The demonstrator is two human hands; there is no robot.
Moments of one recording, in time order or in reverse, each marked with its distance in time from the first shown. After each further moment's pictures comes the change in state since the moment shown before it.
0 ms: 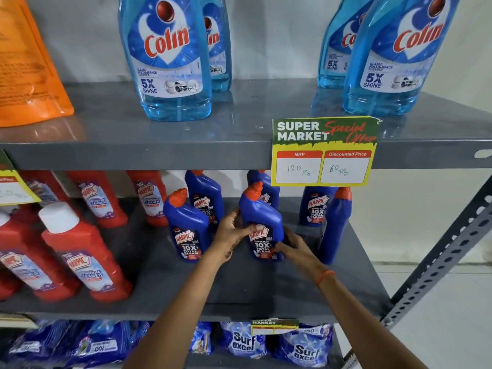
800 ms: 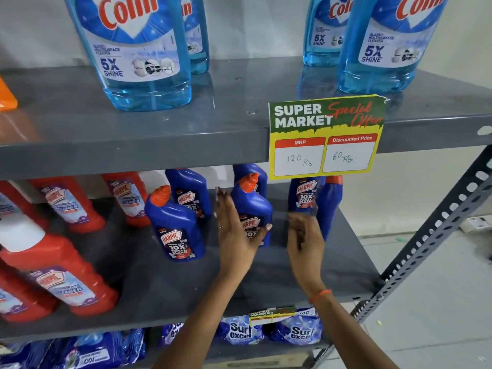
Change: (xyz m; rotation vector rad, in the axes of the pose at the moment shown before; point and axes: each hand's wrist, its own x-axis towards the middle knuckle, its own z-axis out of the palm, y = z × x) left_hand -0.033 -0.007 0.039 0.750 0.313 0.364; right_hand -0.043 -0.017 0.027 -0.264 0.810 -0.400
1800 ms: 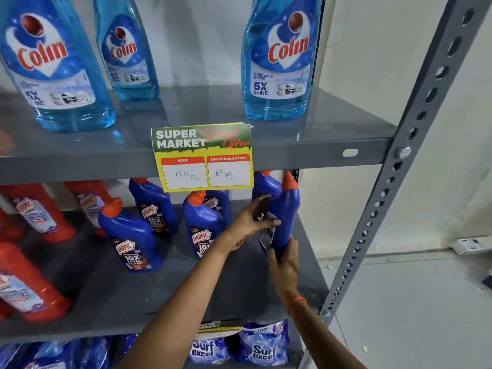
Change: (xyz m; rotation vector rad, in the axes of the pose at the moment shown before) left_hand 0.053 0.087 0.089 -0.638 -0.645 -0.187; right_hand 0.024 0.074 -0.056 0.088 -0.089 0.237
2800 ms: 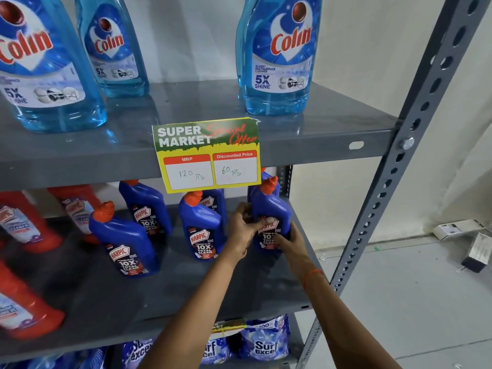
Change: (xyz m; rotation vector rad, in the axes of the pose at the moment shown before) left_hand -0.003 -0.031 0.008 -0.098 0.393 0.008; right_hand 0.044 -0.002 -0.019 0.301 -0.248 0.207
